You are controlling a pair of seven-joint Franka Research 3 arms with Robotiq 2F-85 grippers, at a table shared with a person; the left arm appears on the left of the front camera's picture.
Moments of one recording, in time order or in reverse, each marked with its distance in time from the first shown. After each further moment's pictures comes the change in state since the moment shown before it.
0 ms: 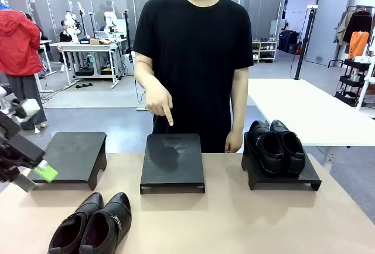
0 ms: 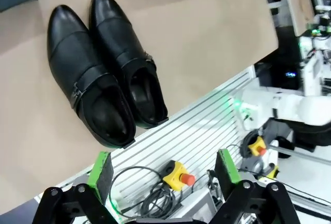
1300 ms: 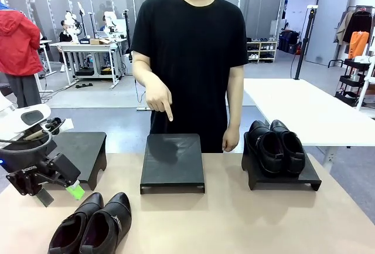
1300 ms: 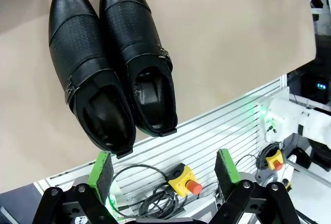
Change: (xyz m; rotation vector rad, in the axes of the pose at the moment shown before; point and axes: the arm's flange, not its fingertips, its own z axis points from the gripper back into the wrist) left arm 0.009 -0.036 -0.056 0.172 0.062 0.078; right arm -0.001 0.000 -0.001 0.000 -0.001 -0.001
